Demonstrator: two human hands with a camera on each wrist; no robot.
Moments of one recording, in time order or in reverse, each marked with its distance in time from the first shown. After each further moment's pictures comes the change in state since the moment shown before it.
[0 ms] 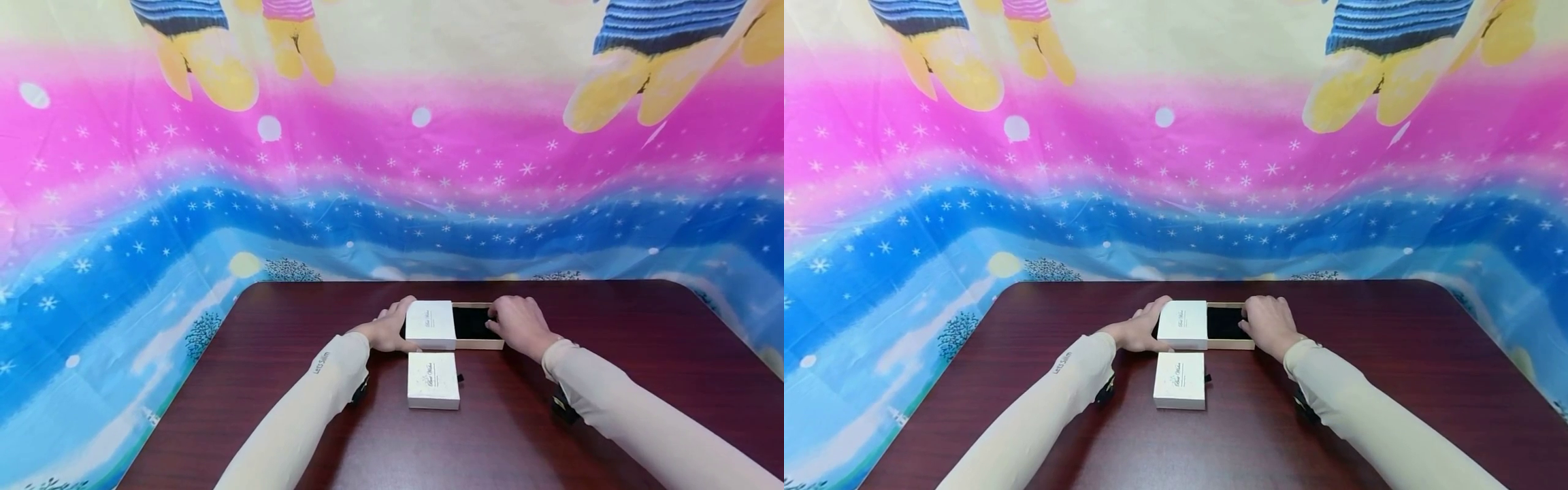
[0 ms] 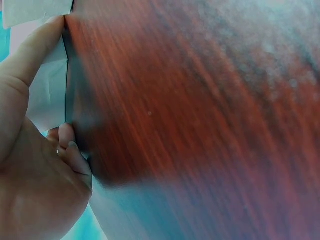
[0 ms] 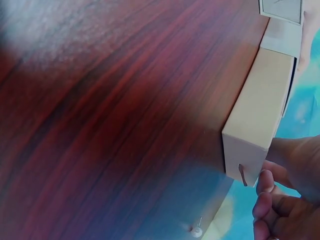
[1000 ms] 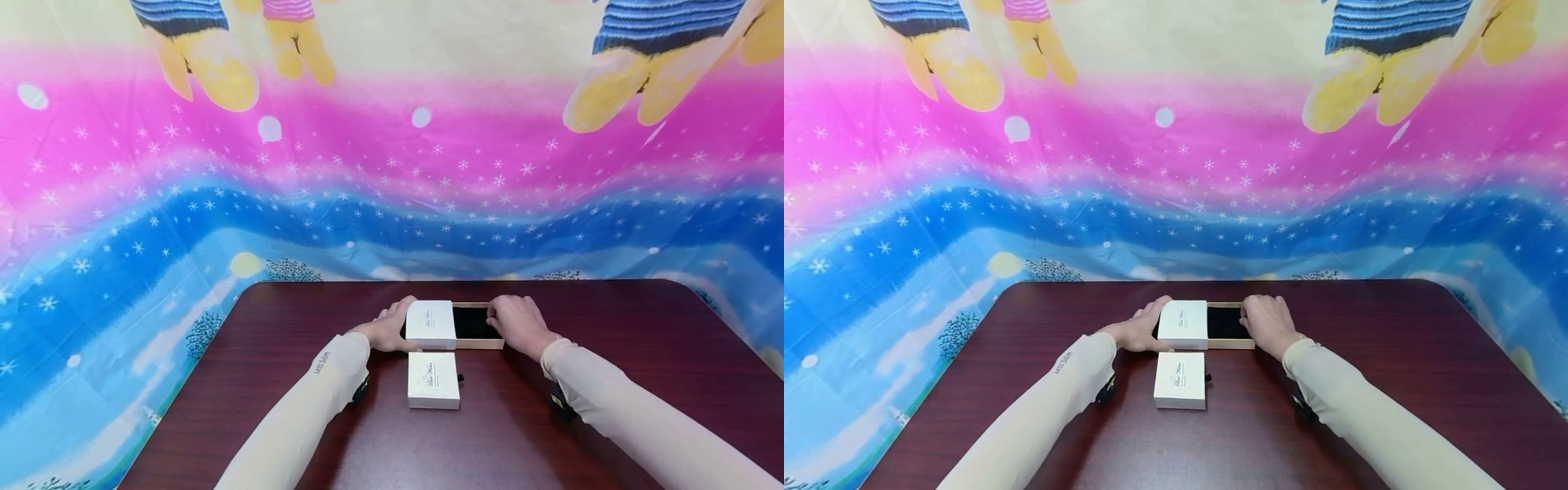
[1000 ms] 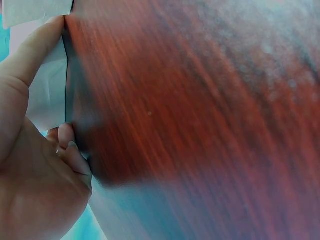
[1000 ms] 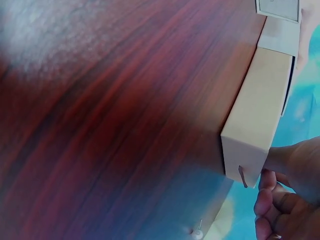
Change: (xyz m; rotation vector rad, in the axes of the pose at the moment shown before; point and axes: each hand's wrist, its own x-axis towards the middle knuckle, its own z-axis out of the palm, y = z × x) left_hand -0.010 0.010 -0.004 0.011 -0.004 0.002; right_hand 0.002 -0.001 -0.001 0.004 0.018 -0.032
